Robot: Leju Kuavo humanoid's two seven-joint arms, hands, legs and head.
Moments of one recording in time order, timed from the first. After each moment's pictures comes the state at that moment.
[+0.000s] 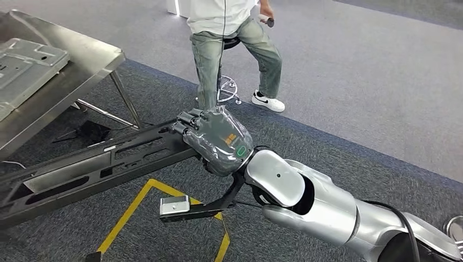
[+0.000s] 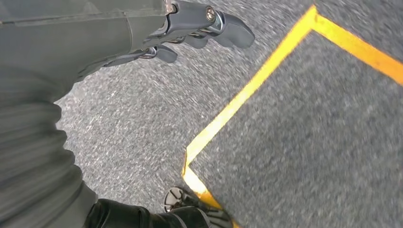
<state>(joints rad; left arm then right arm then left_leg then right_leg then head) -0.09 0.14 -0.66 -0.24 1.08 0.46 -0.23 -0.84 -0.11 1.04 -1.77 0.84 -0.19 0.41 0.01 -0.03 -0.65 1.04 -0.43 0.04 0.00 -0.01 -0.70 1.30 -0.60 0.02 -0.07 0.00</state>
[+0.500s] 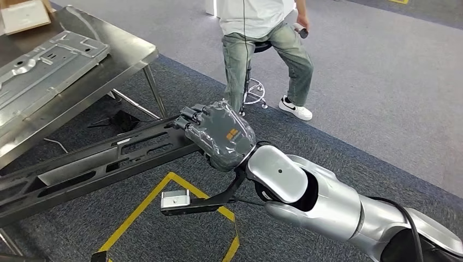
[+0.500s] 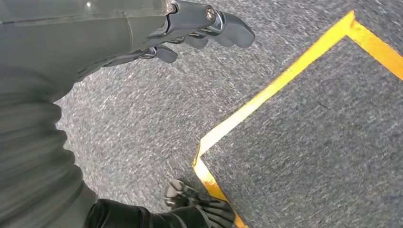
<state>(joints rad) -0.10 0.13 -0.68 -0.24 1.05 0.43 -0.21 -0.88 -0.12 1.03 -1.78 0.84 -0.12 0.44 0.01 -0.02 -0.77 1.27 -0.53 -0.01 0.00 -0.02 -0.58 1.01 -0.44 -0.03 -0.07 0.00</state>
